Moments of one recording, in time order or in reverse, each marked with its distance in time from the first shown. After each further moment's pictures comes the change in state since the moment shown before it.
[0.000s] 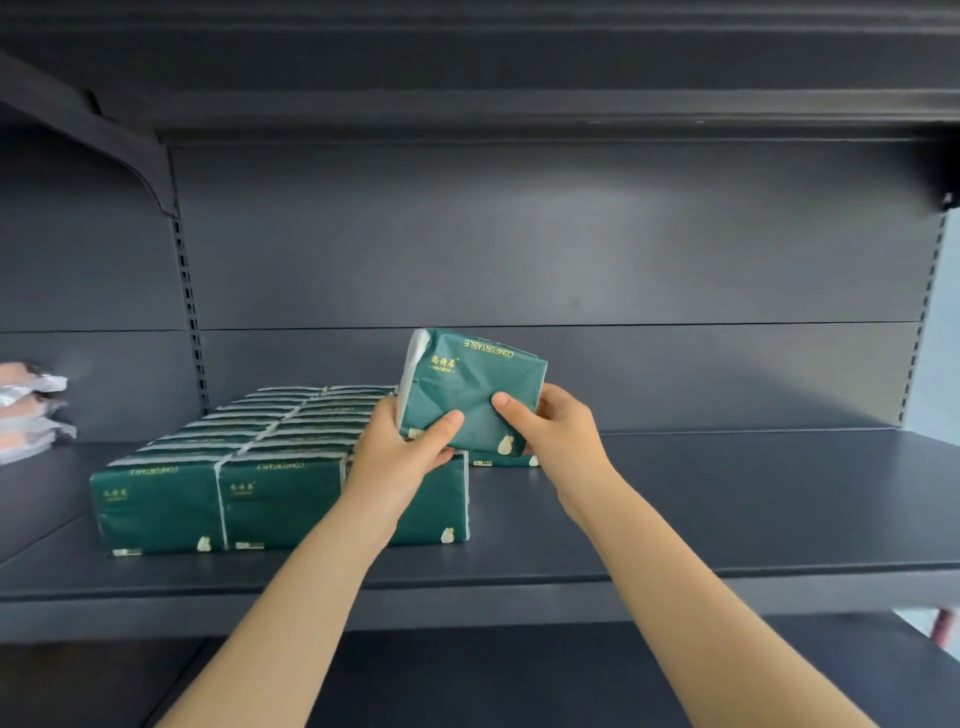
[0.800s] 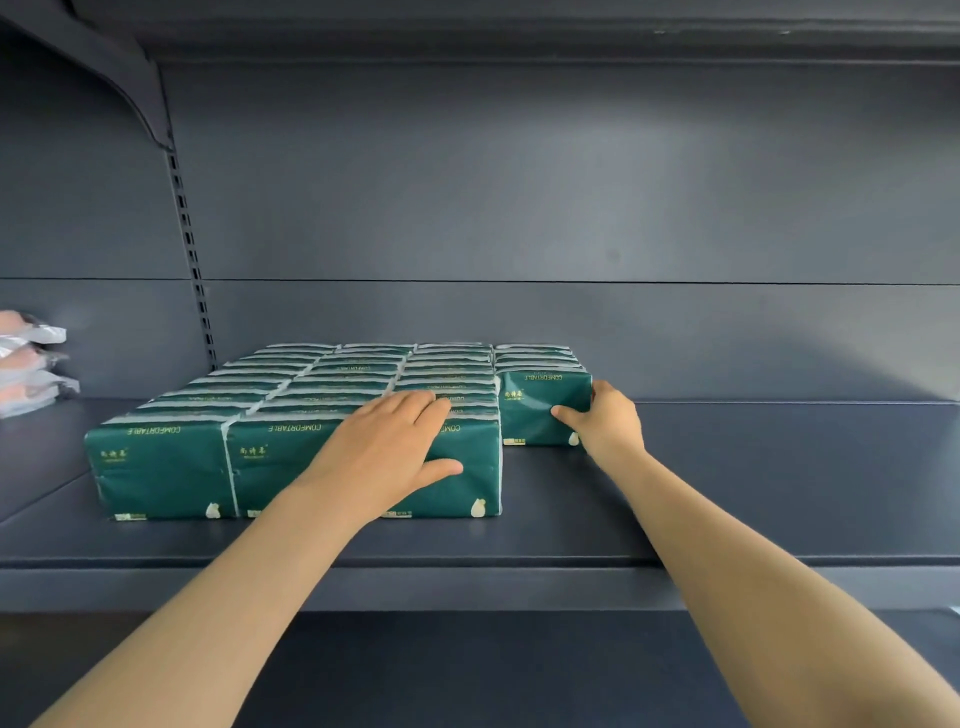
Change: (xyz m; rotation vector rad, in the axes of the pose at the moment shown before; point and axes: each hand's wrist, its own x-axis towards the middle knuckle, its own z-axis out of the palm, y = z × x) left_hand 0.036 -0.045 -0.058 1.638 -0.267 0.810; right_hand 0.085 0.104 -0.026 -0.757 0.166 0.149
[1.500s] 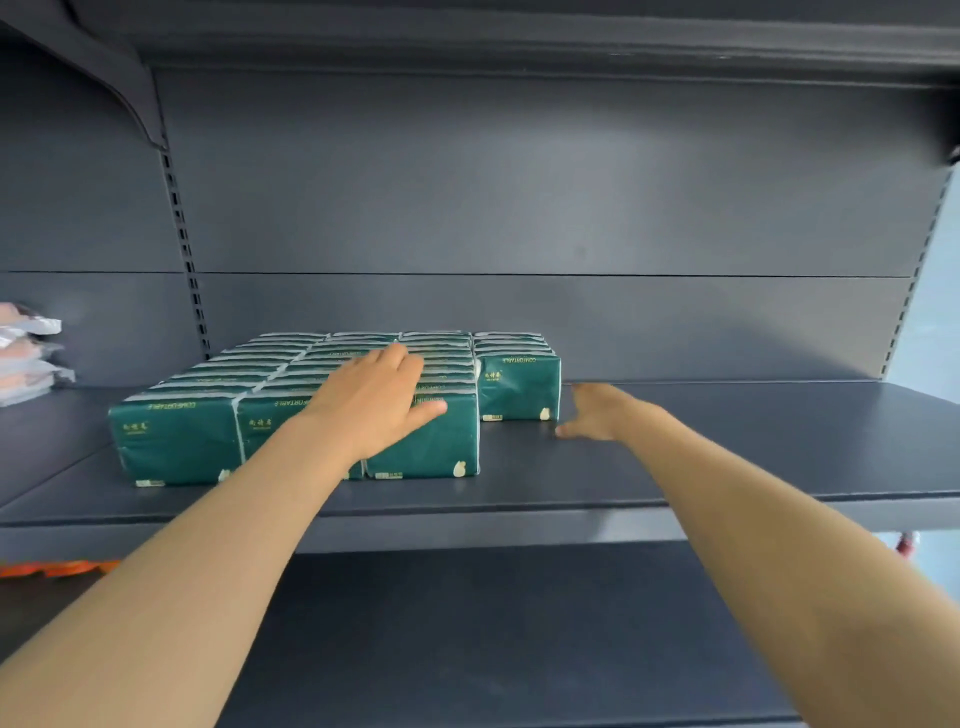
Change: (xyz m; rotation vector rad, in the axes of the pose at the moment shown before) left_hand 0.004 0.007 -0.052 -0.045 -0.186 -0.148; right_hand -0.045 -0.020 -0.066 -0.671 -0.411 -0.111
